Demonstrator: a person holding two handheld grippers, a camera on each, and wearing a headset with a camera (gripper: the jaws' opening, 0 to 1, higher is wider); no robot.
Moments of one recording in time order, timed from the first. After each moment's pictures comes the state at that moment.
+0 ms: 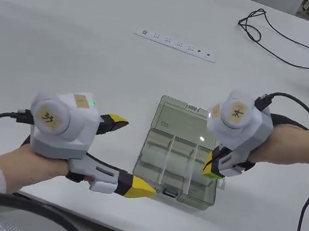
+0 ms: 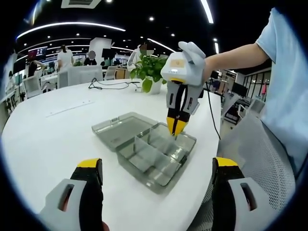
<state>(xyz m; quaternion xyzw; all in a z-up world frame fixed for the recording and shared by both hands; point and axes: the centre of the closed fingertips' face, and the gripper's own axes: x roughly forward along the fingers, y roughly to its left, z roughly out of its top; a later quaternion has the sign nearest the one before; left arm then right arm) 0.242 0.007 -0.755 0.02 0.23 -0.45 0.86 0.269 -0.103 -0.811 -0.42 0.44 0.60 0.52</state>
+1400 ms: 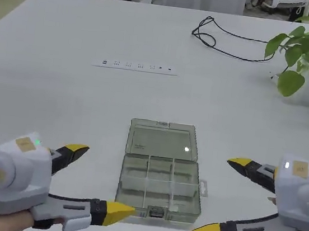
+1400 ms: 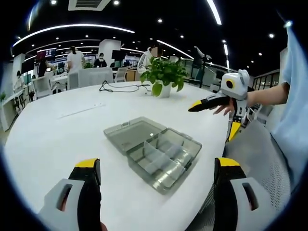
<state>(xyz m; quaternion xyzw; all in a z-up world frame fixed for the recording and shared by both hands) 0.246 0.020 -0.739 0.02 0.22 -0.41 0.88 0.237 -0.136 -0.747 -0.12 0.24 0.47 0.84</state>
